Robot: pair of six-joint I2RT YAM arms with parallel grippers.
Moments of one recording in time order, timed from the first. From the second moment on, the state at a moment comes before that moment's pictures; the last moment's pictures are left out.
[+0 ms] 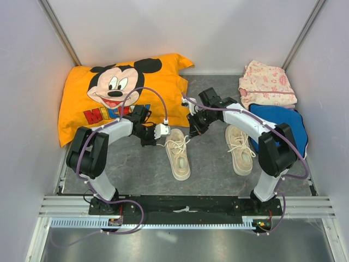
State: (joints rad) left arm -0.34 1.73 0.99 -0.51 0.52 1.06; right arm 0.52 1.78 1.38 -0.69 -0.59 -0.15
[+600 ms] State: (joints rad) left arm -0.25 1.13 0.71 -0.79 0.46 1.18; right arm 0.52 1.72 1.37 -0.72 -0.47 -0.27
